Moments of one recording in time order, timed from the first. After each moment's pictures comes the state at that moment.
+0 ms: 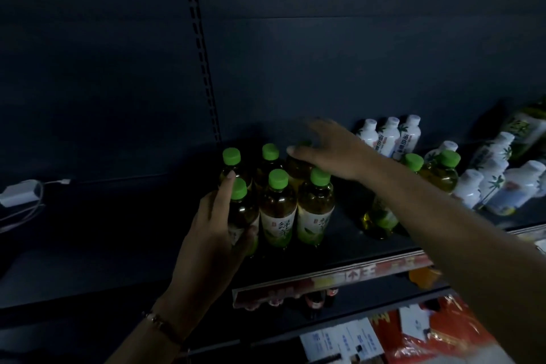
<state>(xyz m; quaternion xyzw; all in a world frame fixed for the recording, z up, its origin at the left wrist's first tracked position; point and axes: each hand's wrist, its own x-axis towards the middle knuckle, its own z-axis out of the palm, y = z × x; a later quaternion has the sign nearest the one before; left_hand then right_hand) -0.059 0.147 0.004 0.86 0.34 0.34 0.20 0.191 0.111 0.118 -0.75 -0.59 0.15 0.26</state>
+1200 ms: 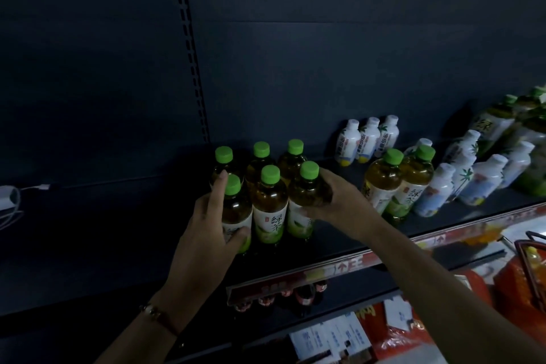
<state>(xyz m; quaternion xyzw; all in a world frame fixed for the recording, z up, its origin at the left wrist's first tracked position) -0.063 0.150 0.000 0.84 0.33 0.32 0.29 0.177 0.044 0.039 -0.71 -0.50 0.25 0.42</state>
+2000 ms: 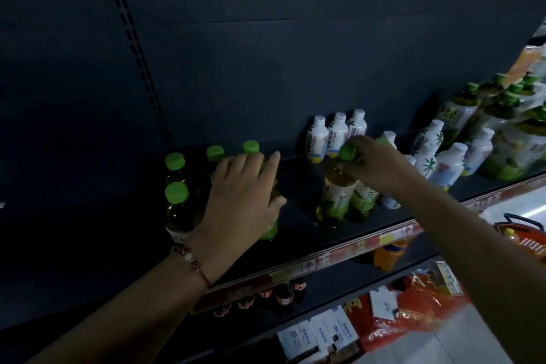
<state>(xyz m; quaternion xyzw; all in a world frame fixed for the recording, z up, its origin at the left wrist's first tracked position) 0.056 0.115 0.061 0.94 0.25 0.23 -0.09 0.281 -0.007 0.093 -0.88 -0.41 0.07 0.22</state>
